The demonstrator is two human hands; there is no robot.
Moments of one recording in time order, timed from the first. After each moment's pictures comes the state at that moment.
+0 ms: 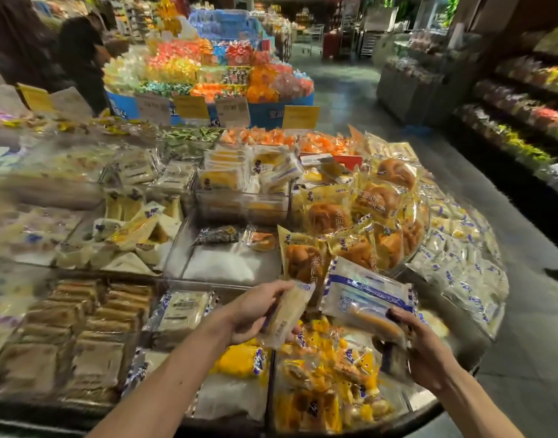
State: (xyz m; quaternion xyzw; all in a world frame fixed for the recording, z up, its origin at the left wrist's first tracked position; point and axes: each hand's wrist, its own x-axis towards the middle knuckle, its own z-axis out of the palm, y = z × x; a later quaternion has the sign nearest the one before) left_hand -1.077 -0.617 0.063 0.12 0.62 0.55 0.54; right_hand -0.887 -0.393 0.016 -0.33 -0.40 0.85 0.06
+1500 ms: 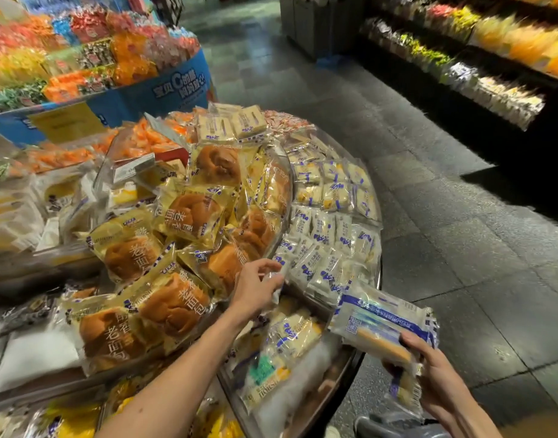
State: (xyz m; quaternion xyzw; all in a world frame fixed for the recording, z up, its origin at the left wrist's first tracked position) left_hand -1.007 -0.221 -0.015 0.30 0.84 0.38 0.26; right_hand -0.707 -0.121 -0.076 -0.44 -0.26 0.84 0.19
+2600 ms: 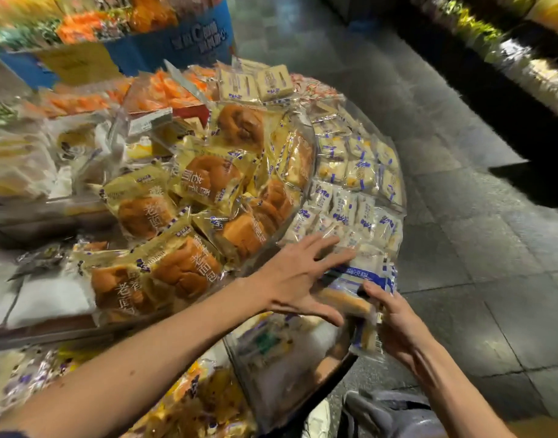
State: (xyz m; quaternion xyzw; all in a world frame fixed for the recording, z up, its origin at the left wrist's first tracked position) left_hand -0.994 -0.222 -0.005 0.73 0.67 0.11 0.10; right_hand -0.799 -0.124 -0.040 -0.37 -0.36 0.85 0.13
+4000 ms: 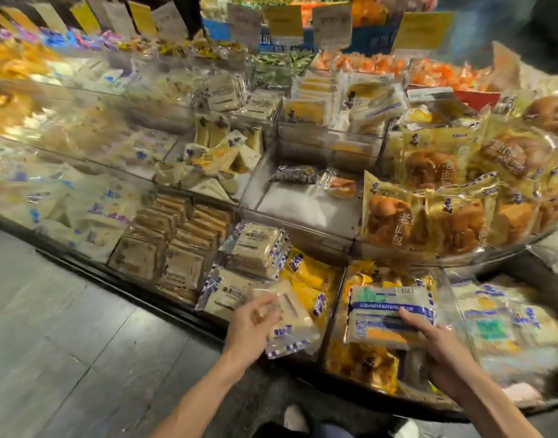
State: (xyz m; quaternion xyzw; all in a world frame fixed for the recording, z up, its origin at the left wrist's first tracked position) left_hand -1.010 -0.752 -0.075 -0.03 0.81 0.56 0.16; right_hand -0.915 -0.456 -0.042 -0.34 -0.49 0.80 -0.08
